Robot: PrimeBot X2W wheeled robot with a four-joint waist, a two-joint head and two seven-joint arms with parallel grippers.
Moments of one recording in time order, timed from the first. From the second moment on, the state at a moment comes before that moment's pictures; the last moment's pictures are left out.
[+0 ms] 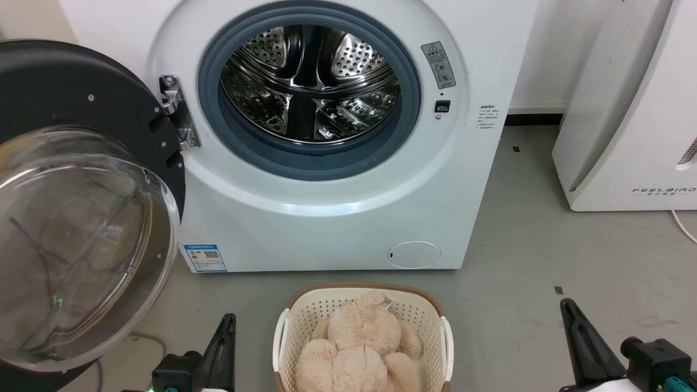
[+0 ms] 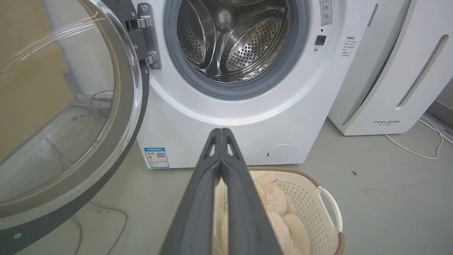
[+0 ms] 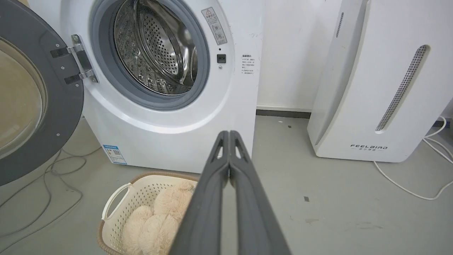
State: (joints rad) left arm 0.10 0.15 -0.17 0.09 -0.20 0.09 -0.17; right arm 0.17 -0.05 -0.03 -0.14 0.08 0.13 -0.01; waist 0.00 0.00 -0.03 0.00
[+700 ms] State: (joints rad) left arm 0.08 0.13 -0.14 0.07 -0.17 0.07 -0.13; right arm 0.15 -0.05 -0.03 -0.11 0.07 0.13 0.00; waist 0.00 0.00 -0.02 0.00
